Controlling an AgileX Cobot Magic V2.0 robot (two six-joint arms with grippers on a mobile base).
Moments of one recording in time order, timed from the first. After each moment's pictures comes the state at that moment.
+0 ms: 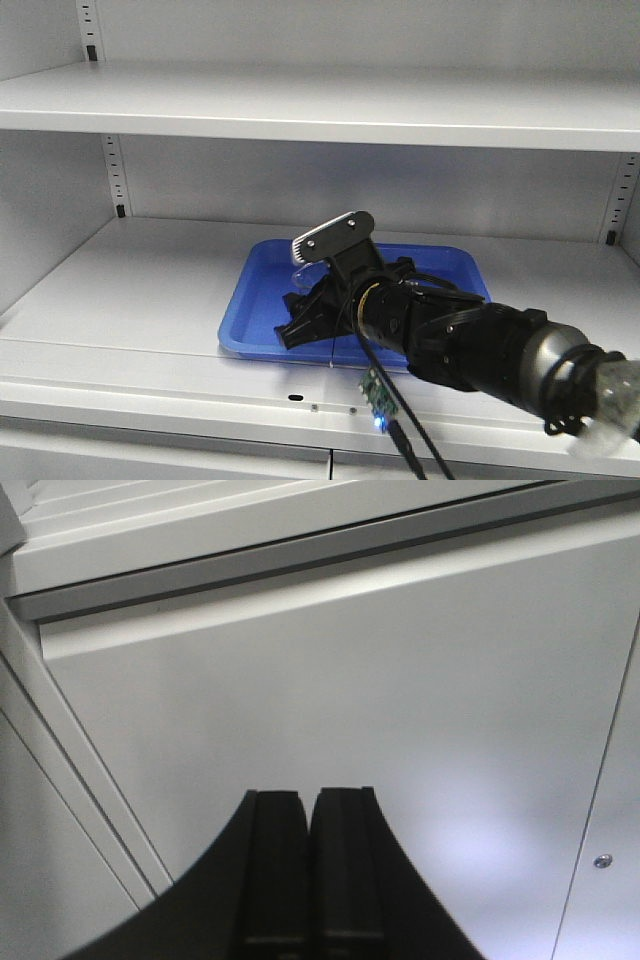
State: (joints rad) left arm -0.20 -0.02 0.04 -0.06 0.37 0.16; right arm 0.51 1.91 -1.48 -1.26 0.05 1.10
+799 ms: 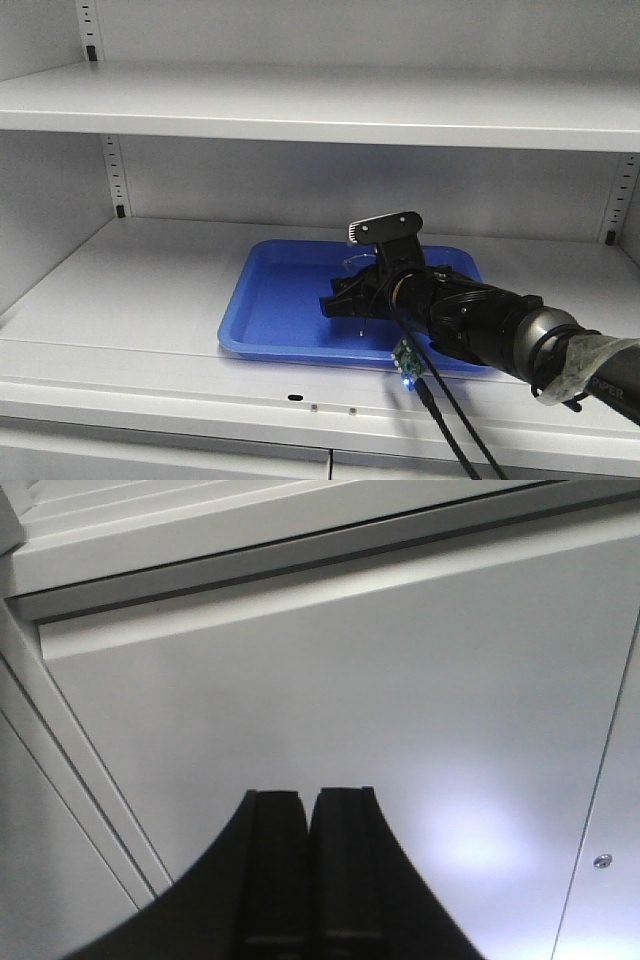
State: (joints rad) left arm -0.20 -0.02 0.04 -0.06 0.37 0.16; right arm 0.40 2.04 -1.58 -1.26 0.05 1.23
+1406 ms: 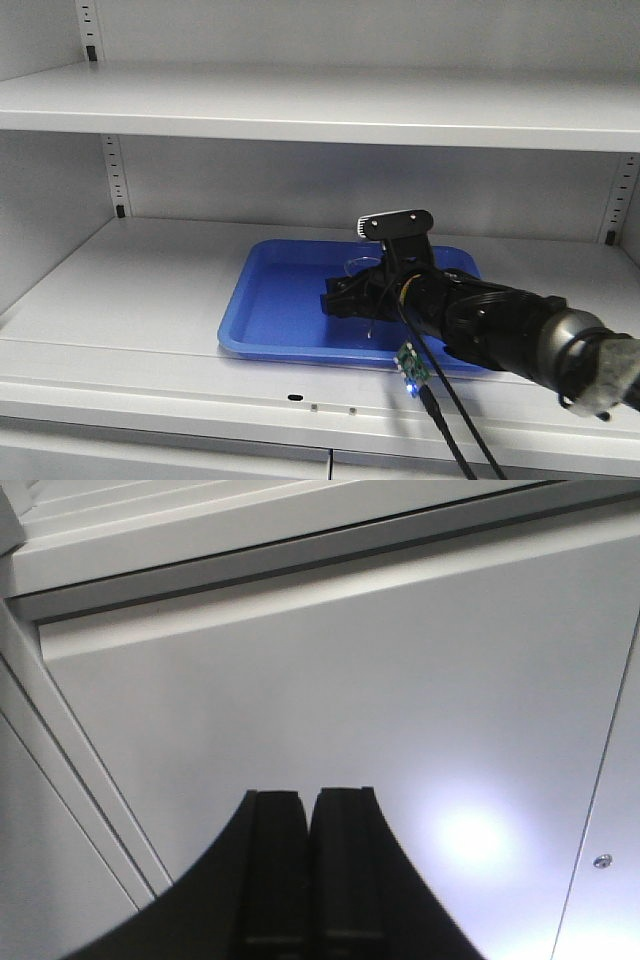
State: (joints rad) left arm -0.20 -0.02 0.04 -0.06 0.37 0.16; right arm 0.40 1.93 -1.46 -1.25 0.00 1.29
